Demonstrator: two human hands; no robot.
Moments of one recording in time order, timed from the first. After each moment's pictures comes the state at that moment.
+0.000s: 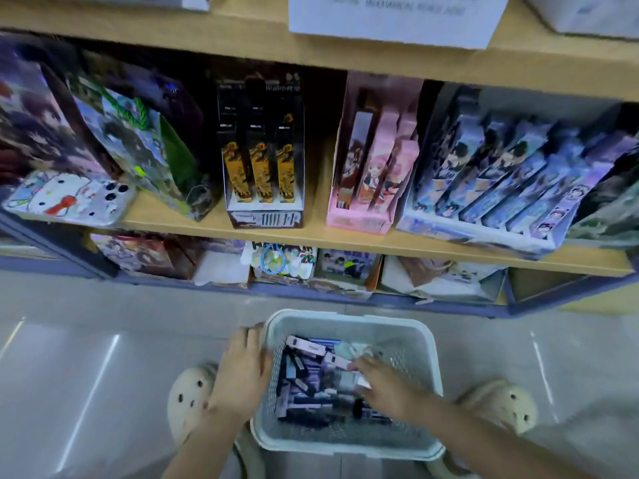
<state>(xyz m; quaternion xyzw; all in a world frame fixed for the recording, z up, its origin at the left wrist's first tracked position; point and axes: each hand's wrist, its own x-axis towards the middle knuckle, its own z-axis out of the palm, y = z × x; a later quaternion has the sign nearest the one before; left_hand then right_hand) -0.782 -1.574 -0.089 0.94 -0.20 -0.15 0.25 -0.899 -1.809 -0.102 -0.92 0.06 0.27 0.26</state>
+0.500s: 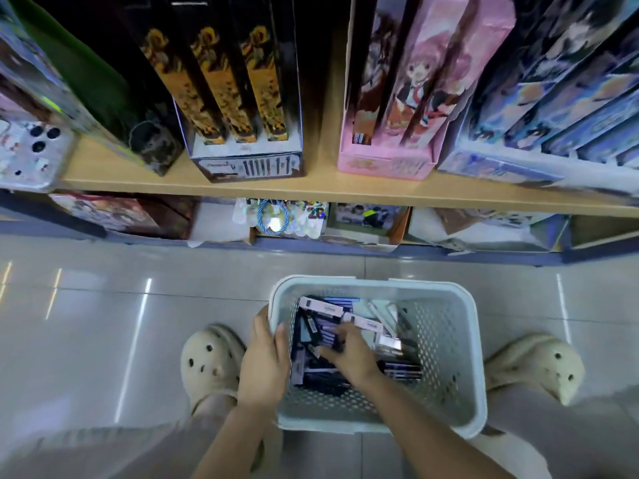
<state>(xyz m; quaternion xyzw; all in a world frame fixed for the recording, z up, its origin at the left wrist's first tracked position) -0.810 -1.591 -0.120 0.90 -0.04 -0.21 0.38 -0.875 -1.727 -0.211 -0.73 0.37 0.24 0.52</state>
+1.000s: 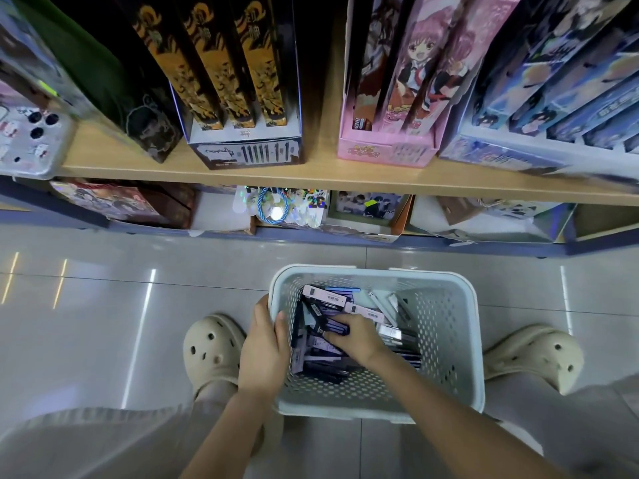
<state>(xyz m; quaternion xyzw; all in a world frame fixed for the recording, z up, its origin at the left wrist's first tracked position) -0.811 -1.593 -0.114 0.90 -0.04 -0.19 0.38 -0.864 -1.748 -0.188 -0.76 0.29 0.26 0.52</state>
